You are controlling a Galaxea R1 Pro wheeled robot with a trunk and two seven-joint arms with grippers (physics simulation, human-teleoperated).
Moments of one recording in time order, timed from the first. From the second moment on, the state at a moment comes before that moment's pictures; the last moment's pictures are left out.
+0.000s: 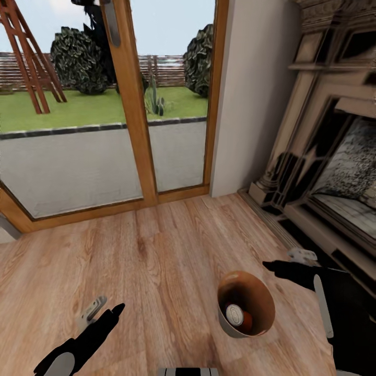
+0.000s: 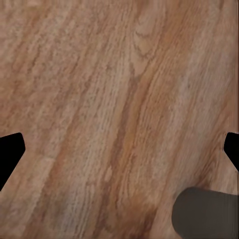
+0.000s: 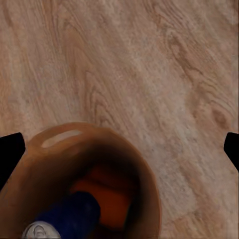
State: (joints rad) left arm 0.00 0.19 -0.15 -1.57 1.18 0.30 0.54; right arm -0.41 -0.08 -0.29 -1.58 0.07 1.05 0.35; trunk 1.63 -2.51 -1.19
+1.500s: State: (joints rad) left arm -0.03 0.17 -0.18 -1.45 1.10 0.31 0.55; right arm -0.33 -0.10 -0.40 -1.62 0.07 0.49 0.54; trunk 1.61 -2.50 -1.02
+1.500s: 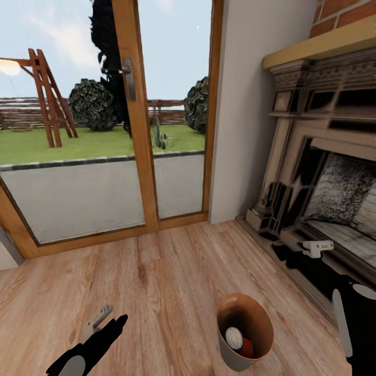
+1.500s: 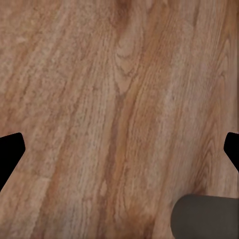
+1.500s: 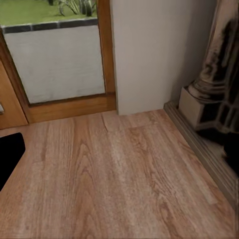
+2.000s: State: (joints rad) left arm -0.03 0.18 -0.19 -1.39 1.10 0.31 0.55; right arm -0.32 -0.09 -0.41 -1.56 0.07 0.49 0.54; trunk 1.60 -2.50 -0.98
